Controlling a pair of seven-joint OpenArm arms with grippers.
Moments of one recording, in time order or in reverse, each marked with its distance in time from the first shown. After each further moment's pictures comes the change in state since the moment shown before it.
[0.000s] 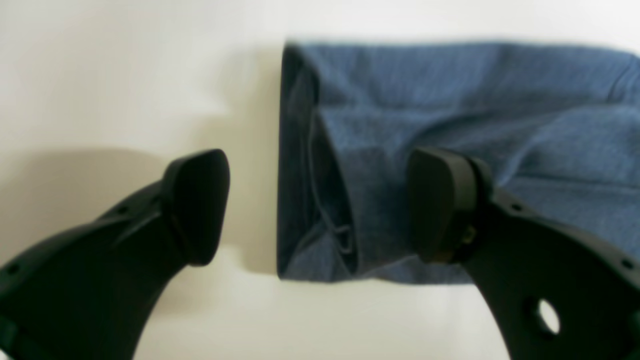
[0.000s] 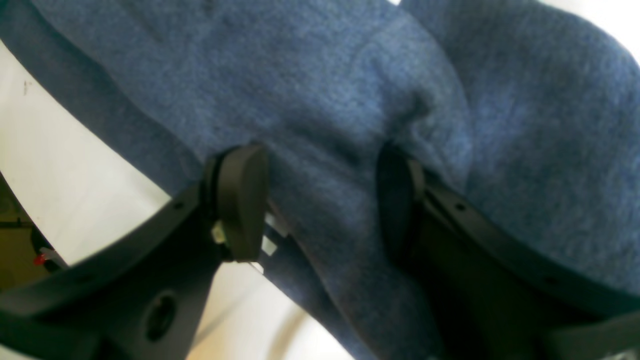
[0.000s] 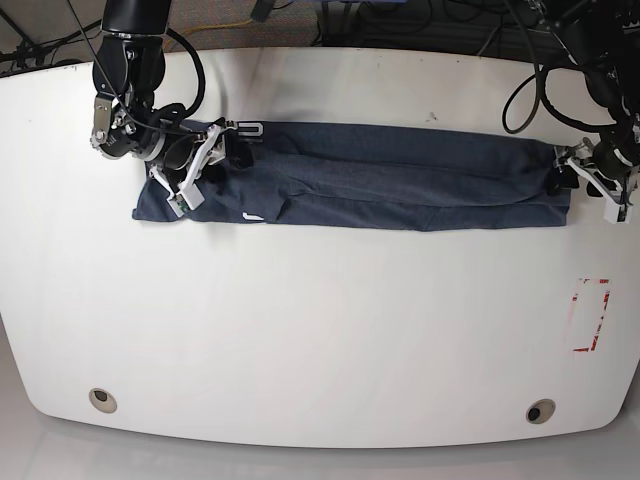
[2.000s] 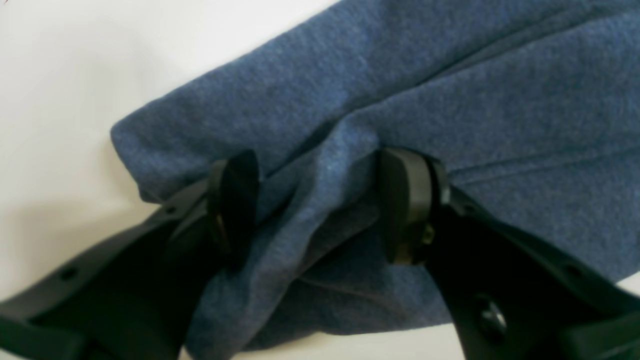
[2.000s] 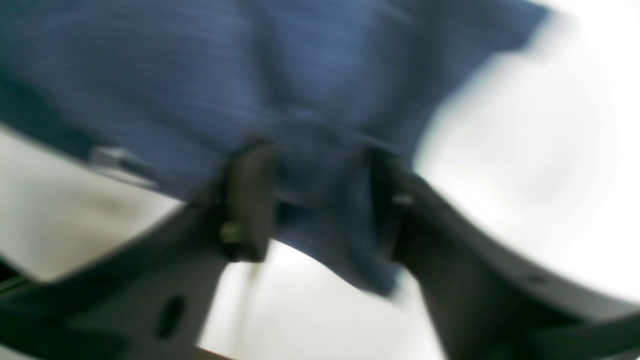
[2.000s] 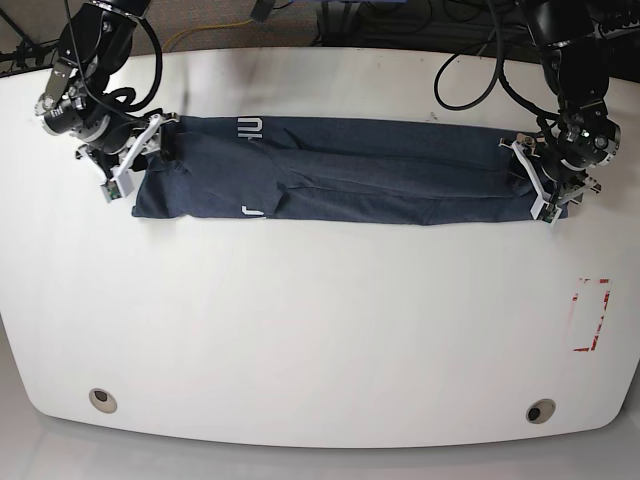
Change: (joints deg) left arm 4.4 4.3 17.6 9.8 24.1 1.2 -12.1; right arm -4.7 -0.9 18.4 13.9 -4.9 -0.1 -10.6
